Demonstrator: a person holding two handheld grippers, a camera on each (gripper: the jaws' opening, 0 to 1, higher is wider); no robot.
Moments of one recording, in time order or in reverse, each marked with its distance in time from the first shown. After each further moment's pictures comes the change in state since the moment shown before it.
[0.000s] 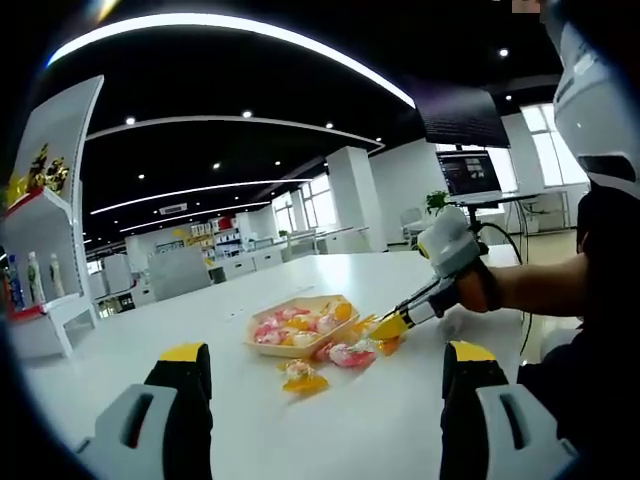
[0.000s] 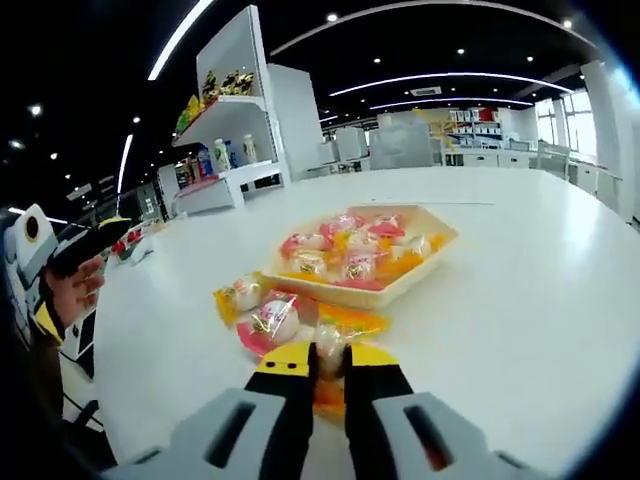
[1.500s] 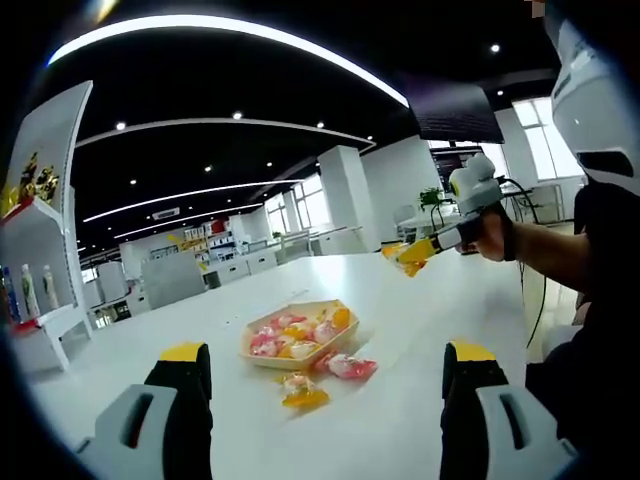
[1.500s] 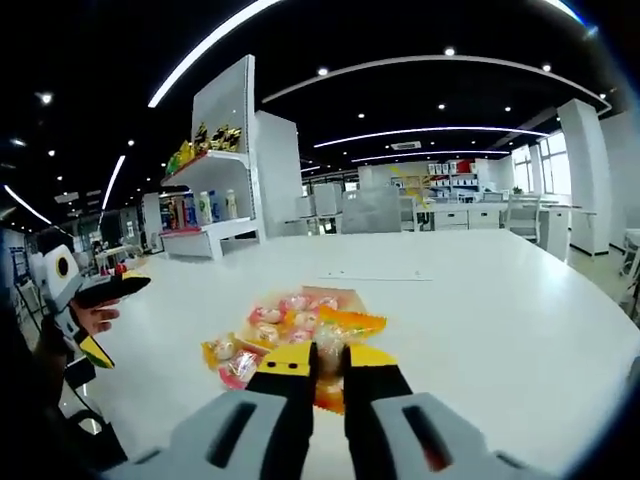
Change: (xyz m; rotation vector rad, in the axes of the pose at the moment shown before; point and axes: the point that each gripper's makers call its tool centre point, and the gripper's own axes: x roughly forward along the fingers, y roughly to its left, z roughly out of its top) left arm 0.018 0.001 0.007 0.035 -0.005 -0.028; right arm -0.083 -0.056 0.080 -0.046 -0.229 -0.111
